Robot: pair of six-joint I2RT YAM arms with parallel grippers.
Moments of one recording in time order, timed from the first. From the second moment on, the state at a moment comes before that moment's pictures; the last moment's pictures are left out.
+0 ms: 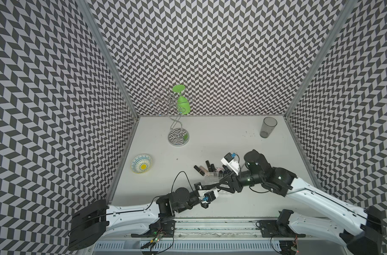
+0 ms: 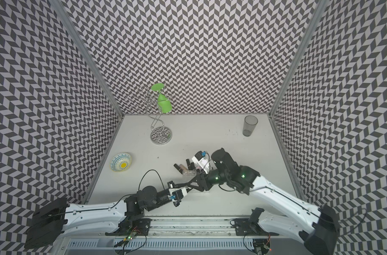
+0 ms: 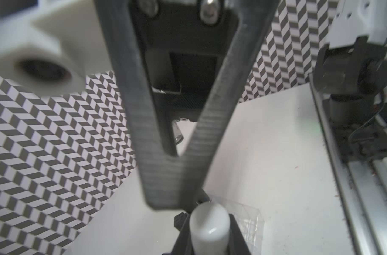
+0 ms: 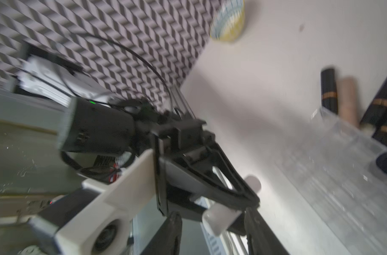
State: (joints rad) left arm -1.20 0.93 0.22 0.64 -0.03 0.42; right arm 0.89 0.96 0.77 -0.32 -0.54 0.52
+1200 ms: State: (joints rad) left arm -1.00 0.94 0.30 0.47 0.09 -0.07; right arm 1.21 1.11 0.74 -0.08 0.26 0.63
